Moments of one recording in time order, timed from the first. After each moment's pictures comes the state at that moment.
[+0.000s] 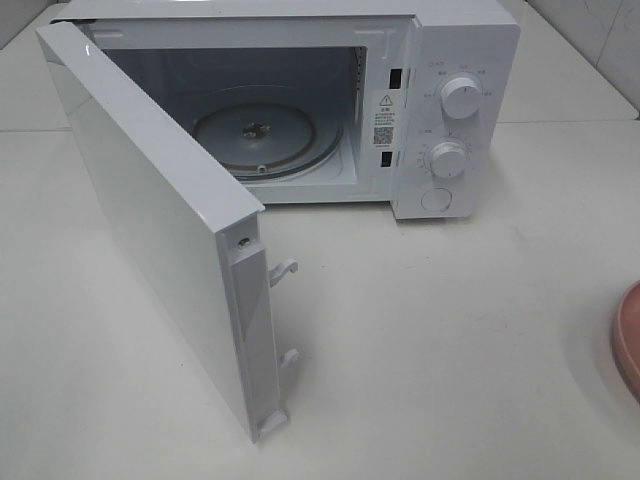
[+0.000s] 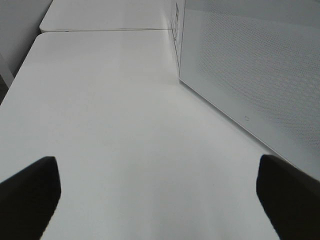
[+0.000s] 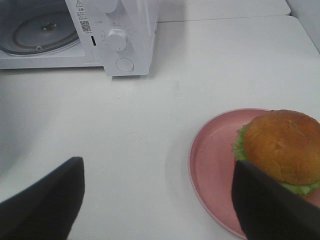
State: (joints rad) left arm 0.02 0.00 -0.50 -0.09 1.04 0.08; right arm 0.08 0.00 -0.50 0.00 1.01 0.10
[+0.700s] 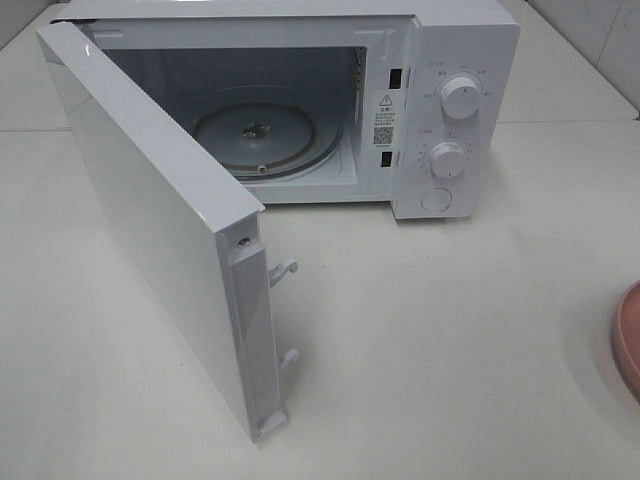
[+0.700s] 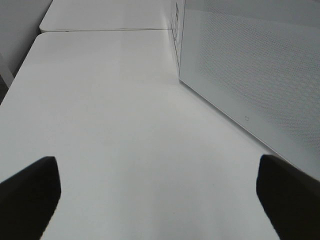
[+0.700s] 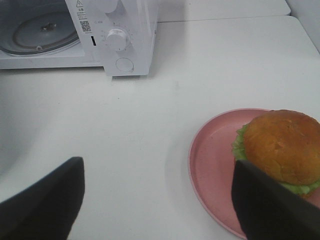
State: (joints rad) left arm 0.02 0.00 -0.50 -0.09 1.04 0.08; right arm 0.08 0.00 -0.50 0.00 1.01 0.10
